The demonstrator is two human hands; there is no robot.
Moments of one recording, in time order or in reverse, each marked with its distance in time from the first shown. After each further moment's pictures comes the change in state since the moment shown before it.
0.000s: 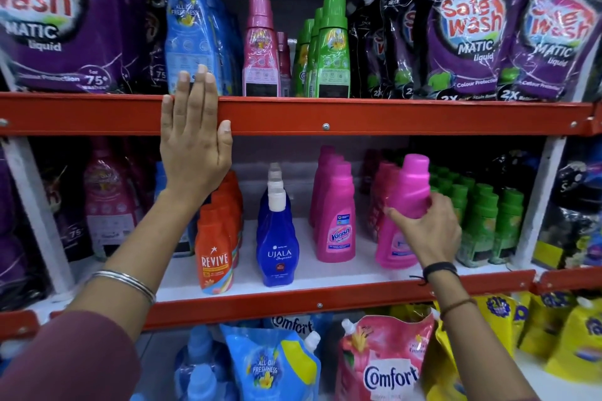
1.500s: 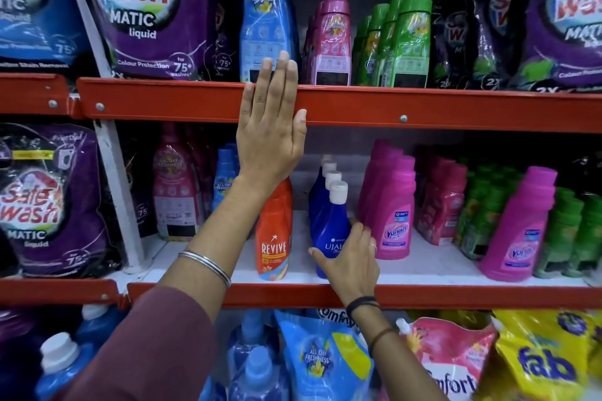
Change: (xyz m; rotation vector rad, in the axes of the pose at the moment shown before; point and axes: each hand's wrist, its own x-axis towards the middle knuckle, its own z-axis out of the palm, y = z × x) left_hand 0.000 0.000 -0.005 -0.050 -0.038 -0.016; right_hand -0.152 -0.105 0.113 0.006 -0.333 -0.145
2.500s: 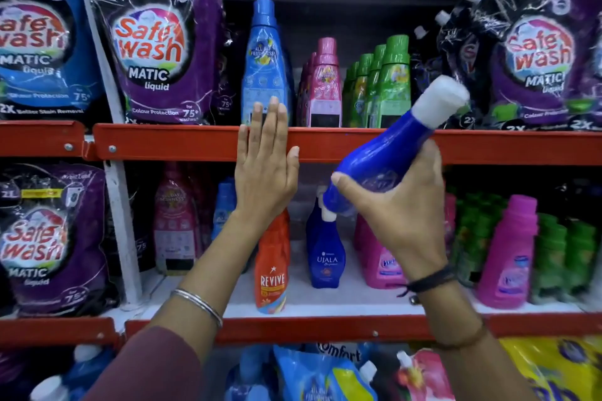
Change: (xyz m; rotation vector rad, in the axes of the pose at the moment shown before) left_hand 0.003 -0.001 -0.012 -0.021 -0.091 -0.047; right_hand 0.038 -0.098 -0.175 0.453 0.337 -0.273
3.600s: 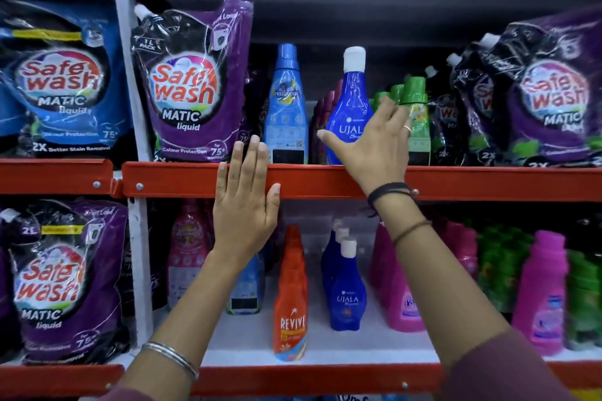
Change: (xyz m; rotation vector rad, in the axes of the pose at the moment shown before) left_hand -0.005 -0.064 -0.015 0.014 0.032 -0.019; right_hand 0.102 -0.030 0.088 -0.399 0.068 -0.091
